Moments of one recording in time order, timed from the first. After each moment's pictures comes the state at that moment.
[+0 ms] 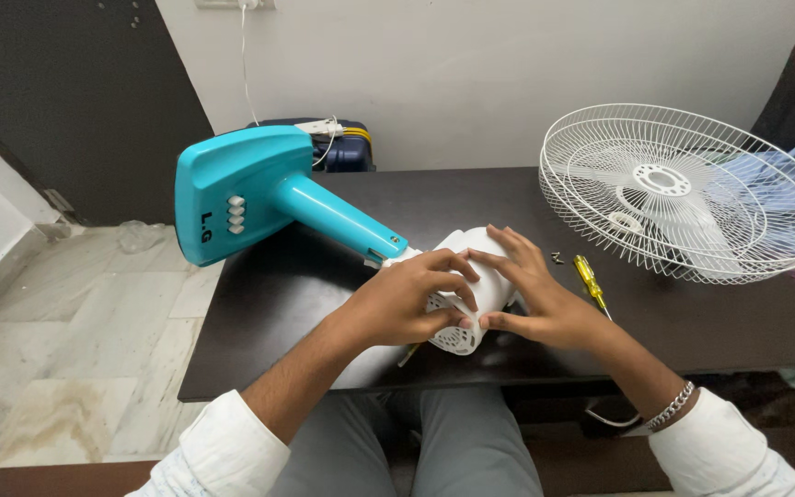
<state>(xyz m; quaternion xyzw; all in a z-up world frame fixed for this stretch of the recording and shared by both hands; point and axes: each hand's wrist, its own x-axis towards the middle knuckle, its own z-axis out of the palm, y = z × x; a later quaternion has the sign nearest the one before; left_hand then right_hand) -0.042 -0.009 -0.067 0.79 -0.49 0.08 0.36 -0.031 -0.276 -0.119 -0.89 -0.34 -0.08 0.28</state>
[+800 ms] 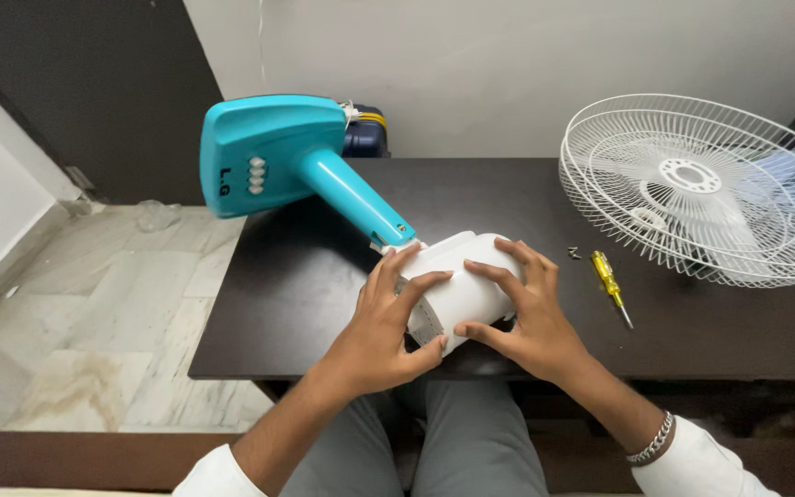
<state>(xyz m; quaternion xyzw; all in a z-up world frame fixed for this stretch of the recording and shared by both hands) -0.090 0.015 -0.110 0.85 -0.34 0.19 0.36 -0.074 -0.228 -0.130 -0.90 -0.23 -0.19 0.31</state>
